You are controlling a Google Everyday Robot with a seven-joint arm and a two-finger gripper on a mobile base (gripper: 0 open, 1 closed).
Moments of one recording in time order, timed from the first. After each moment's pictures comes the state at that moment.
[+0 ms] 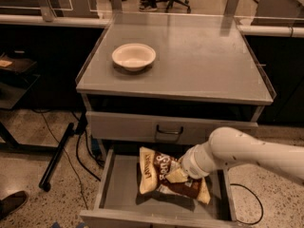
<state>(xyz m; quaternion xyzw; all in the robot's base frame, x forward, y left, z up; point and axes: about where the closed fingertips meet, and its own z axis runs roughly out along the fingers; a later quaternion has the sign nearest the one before) 0.478 -0.083 0.561 -0.47 0.84 0.19 0.21</state>
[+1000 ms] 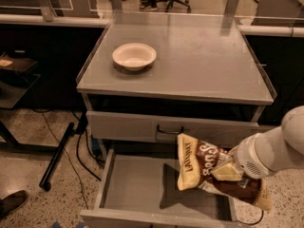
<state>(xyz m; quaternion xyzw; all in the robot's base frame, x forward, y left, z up) 0.417 -0.196 0.709 -0.42 0.88 0.11 0.21</state>
